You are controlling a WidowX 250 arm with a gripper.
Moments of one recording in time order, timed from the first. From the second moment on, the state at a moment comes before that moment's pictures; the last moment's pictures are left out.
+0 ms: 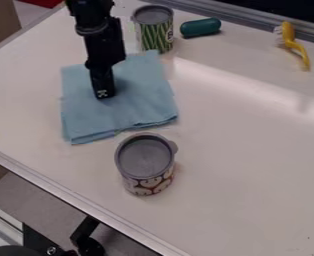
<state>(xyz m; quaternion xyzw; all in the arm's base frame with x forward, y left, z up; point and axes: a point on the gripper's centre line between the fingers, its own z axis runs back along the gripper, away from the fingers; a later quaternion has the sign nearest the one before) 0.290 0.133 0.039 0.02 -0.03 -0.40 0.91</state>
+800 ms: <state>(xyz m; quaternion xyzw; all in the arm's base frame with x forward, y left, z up) 0.241 0.163 0.035 0.03 0.00 -0.43 0.90</state>
